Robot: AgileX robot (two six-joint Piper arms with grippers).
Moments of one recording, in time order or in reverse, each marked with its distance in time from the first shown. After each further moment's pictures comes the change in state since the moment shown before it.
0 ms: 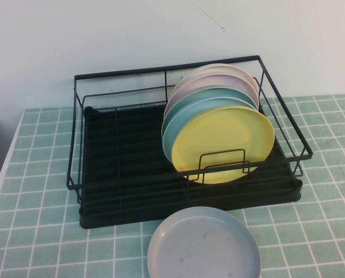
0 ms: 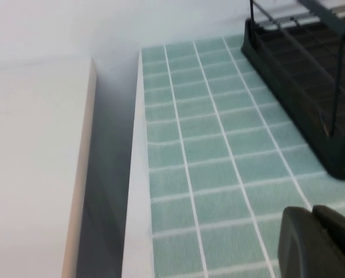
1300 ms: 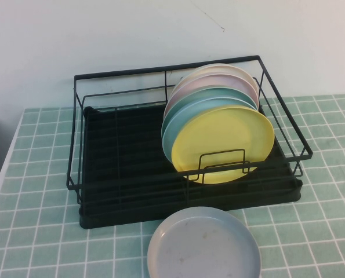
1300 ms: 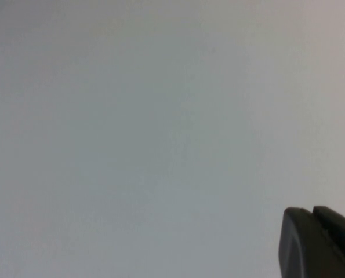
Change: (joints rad) right arm 0.000 0.000 0.000 0.000 0.000 0.000; left arm 0.000 0.000 -0.232 0.193 -0.808 -0.064
